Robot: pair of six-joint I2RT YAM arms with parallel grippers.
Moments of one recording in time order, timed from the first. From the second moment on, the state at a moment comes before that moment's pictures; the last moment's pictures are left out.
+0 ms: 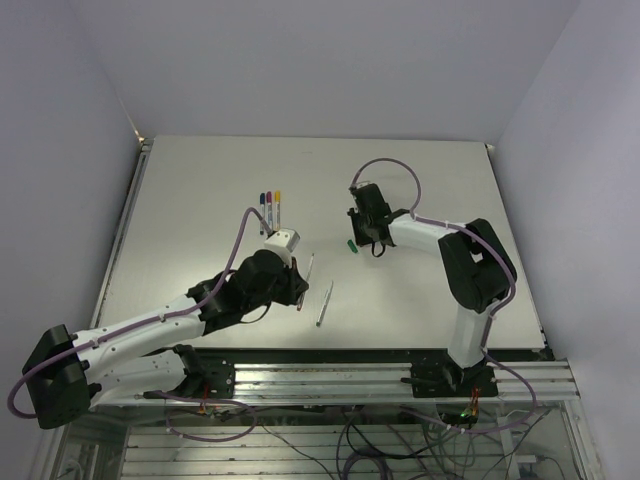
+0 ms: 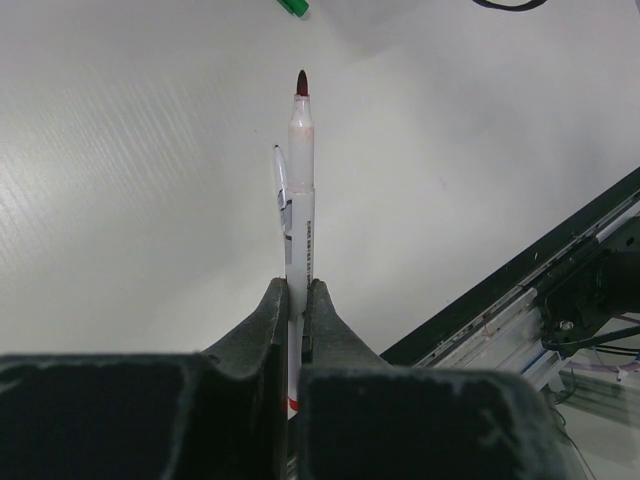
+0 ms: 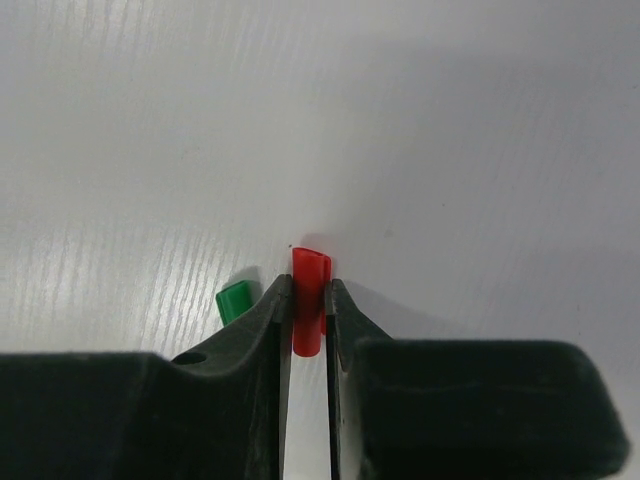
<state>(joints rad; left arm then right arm) -0.96 1.00 0.63 -0.17 -0.17 -0.61 0.52 1.90 1.14 -0.16 0.15 0.18</state>
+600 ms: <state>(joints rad) -0.96 1.08 0.63 0.08 -0.08 -0.57 0.53 1.25 0.96 0.00 0.07 0.33</state>
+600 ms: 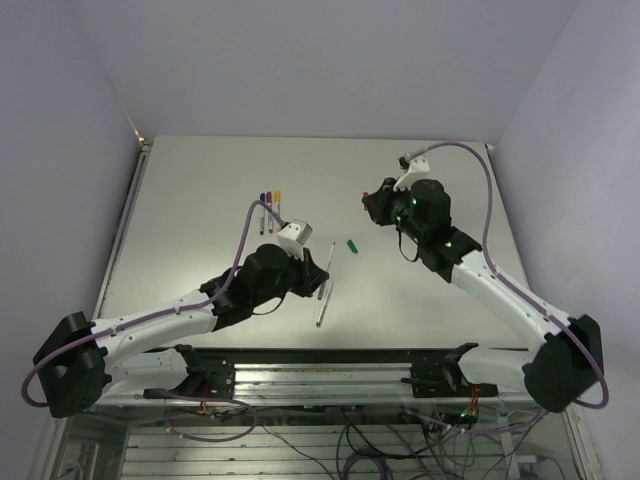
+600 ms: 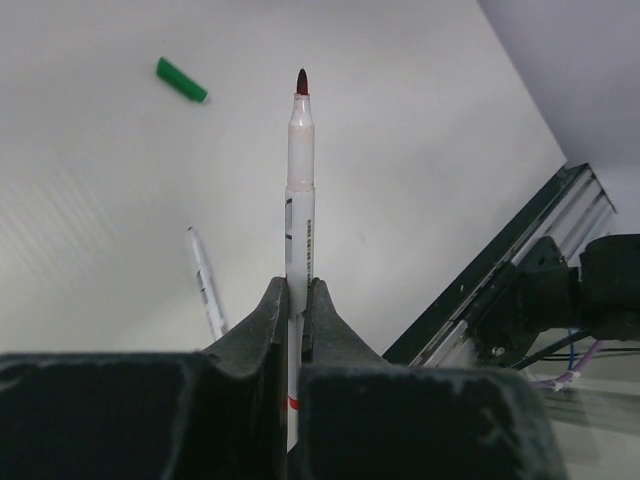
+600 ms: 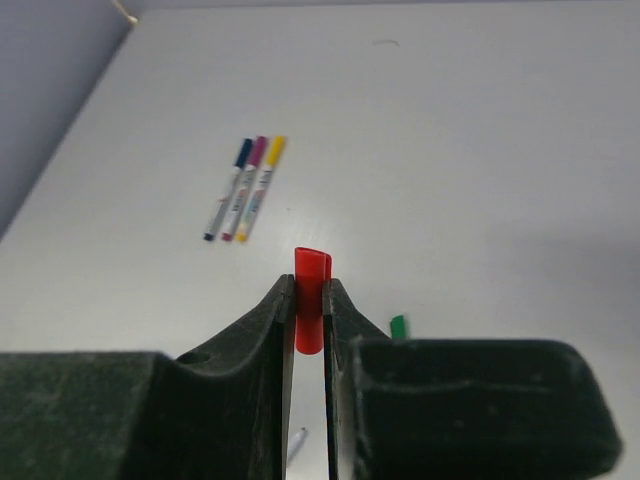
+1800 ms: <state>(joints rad) -0.96 1.16 0.62 0.55 0.09 -0.58 0.66 0.89 0.51 0.76 -0.03 0.52</state>
